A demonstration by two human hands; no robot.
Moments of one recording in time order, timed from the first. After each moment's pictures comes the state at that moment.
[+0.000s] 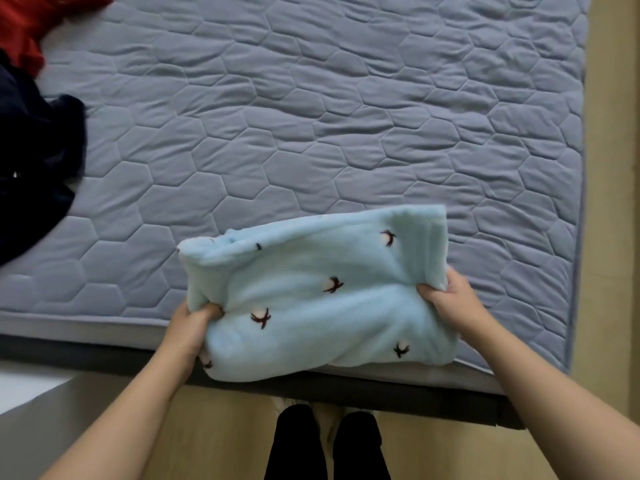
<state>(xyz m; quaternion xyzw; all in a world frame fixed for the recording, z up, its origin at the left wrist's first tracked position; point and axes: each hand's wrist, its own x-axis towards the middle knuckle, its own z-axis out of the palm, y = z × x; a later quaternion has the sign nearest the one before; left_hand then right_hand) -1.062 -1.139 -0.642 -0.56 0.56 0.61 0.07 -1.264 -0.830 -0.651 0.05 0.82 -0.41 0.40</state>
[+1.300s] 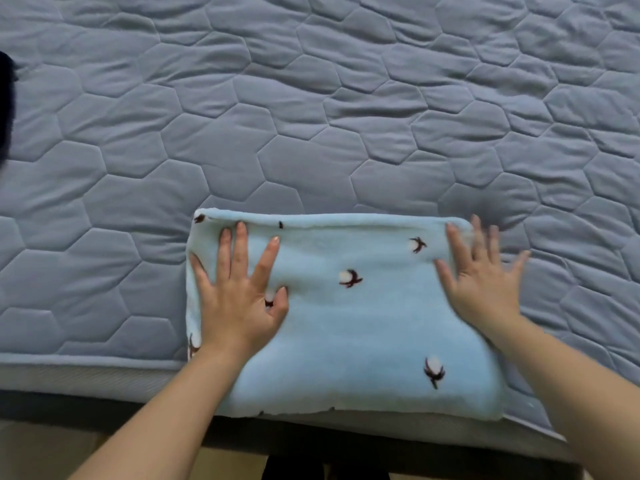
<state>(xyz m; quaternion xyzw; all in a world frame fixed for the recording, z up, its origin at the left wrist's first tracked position) -1.124 -1.121 -0.766 -0.22 0.97 0.09 0.09 -1.319 -0.832 -0.780 -0.18 0.95 0.11 0.22</state>
